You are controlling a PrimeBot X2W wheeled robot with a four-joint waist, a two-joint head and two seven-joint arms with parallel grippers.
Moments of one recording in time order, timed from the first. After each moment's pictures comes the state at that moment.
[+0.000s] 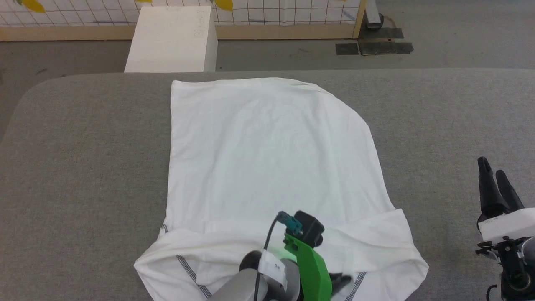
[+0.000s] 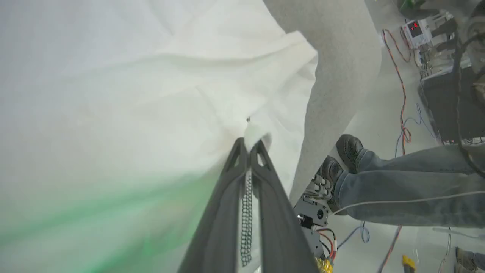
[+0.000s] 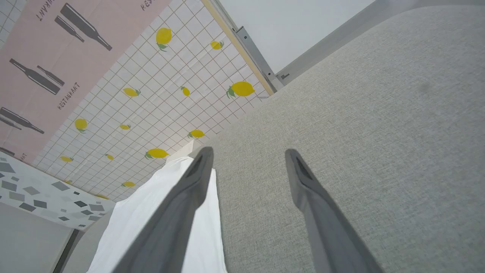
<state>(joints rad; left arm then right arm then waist) -0.32 0.05 -0.78 0.25 -0.77 -0.12 0.53 -0.14 -0.05 -0.33 0.13 0.65 0.13 0.15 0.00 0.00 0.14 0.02</state>
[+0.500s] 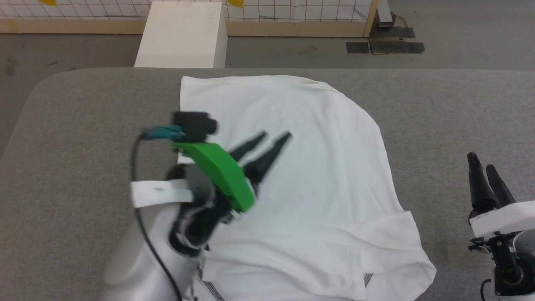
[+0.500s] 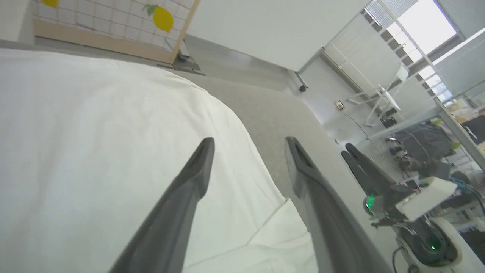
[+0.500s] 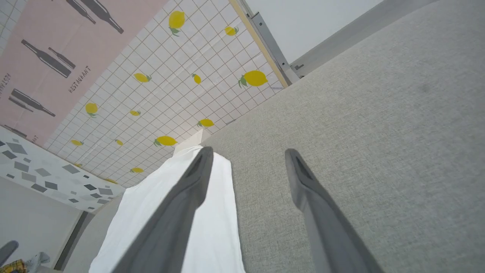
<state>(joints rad) -0.42 0.13 -0.42 0.05 -0.91 -0.06 0.42 -0.15 -0.05 -0.30 0.12 0.64 0.13 0.16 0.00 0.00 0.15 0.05</state>
